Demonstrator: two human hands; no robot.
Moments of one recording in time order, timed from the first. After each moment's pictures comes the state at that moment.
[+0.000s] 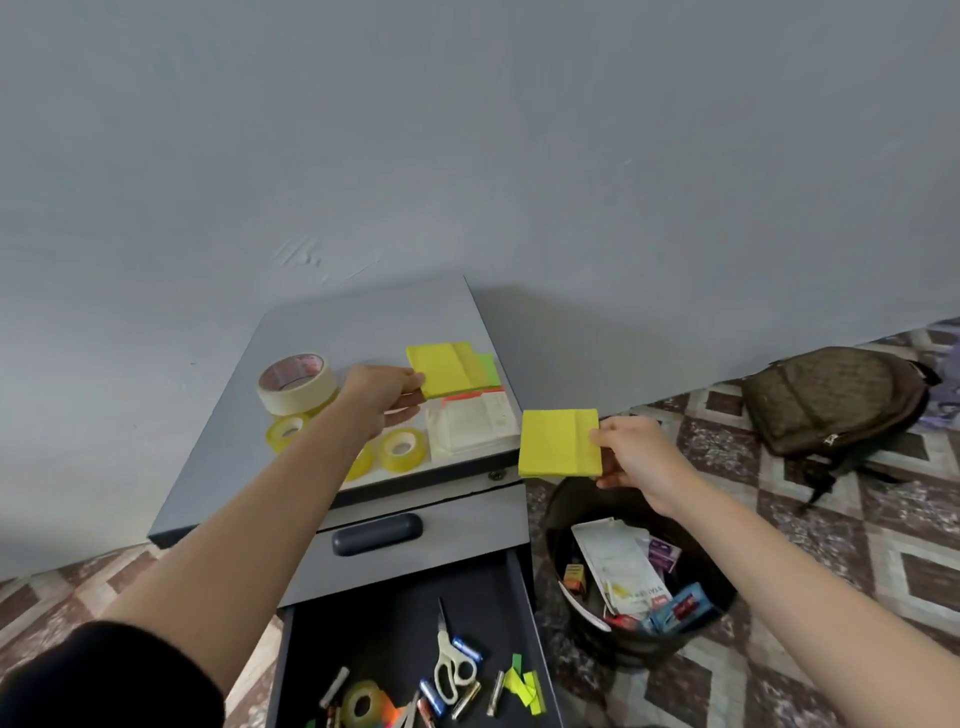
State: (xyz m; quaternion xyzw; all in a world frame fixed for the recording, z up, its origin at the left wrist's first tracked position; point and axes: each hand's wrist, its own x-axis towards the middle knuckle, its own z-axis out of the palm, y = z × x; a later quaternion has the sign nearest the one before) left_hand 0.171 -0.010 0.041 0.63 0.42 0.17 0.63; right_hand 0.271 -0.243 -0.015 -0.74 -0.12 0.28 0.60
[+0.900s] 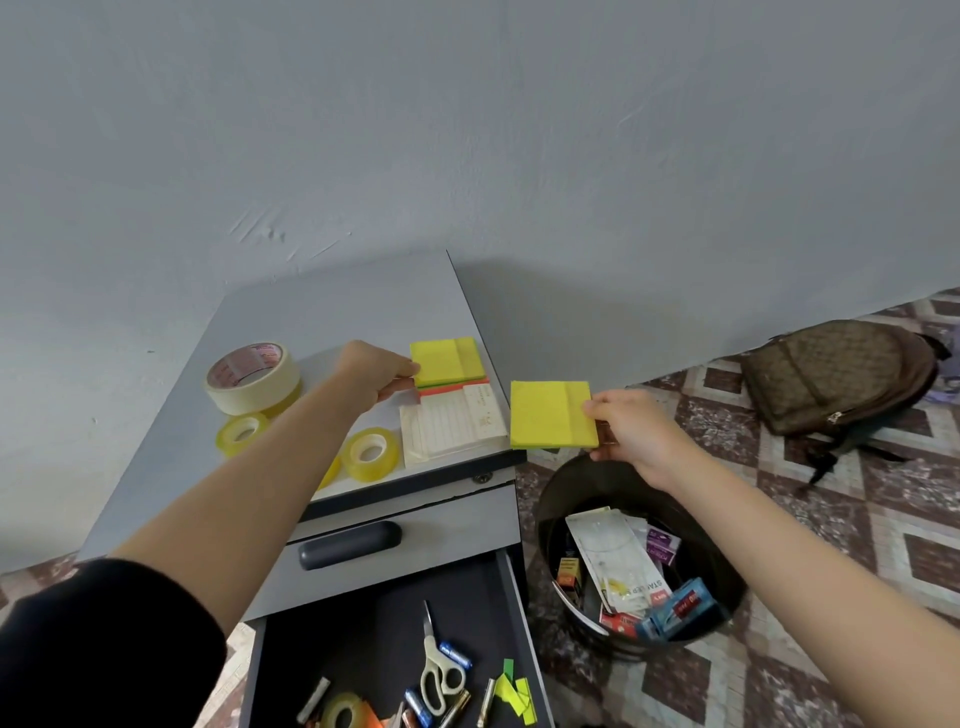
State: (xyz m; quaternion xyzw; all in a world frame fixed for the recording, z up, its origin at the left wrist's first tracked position) left_hand 0.231 0.022 0.016 0.71 0.48 0.12 0.51; right_hand 0.313 -0.220 -0.028 -0.72 -0.10 0.30 0.62
